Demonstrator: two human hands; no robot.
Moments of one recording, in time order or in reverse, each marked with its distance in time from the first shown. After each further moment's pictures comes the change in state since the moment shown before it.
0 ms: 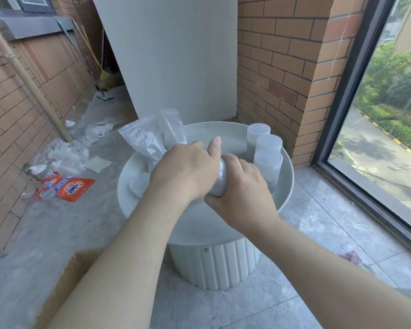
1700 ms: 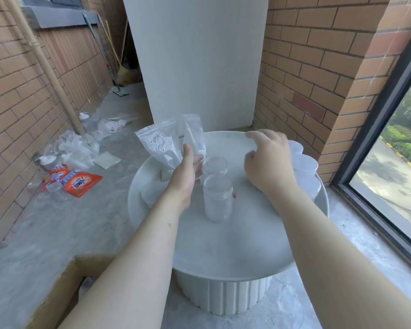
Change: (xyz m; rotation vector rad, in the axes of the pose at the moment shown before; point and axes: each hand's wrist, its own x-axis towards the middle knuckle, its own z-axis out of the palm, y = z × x) left_hand 0.100 -0.087 0.075 -1.311 -0.105 -0.312; right_hand 0.116 0.027 0.033 -0.069 -0.111 0.134
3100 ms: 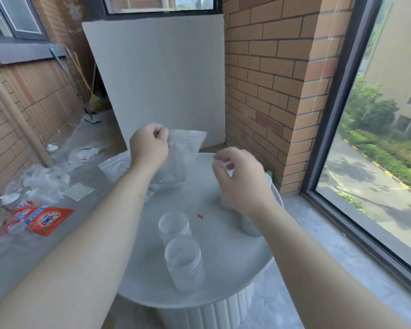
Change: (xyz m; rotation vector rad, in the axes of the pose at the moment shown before) left_hand 0.050 0.095 0.028 0.514 0.351 0.544; right_hand -0.022 0.001 -0.056 0.338 0.017 0.051
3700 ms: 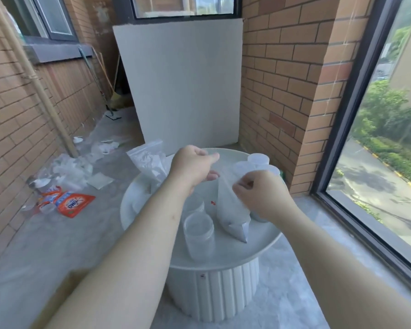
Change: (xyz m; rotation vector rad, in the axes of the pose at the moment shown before) left_hand -0.109 0.049 -0.016 -0.291 -0.345 -0.376; right_hand -0.046 -0.006 -0.024 -0.198 -0.202 0.232
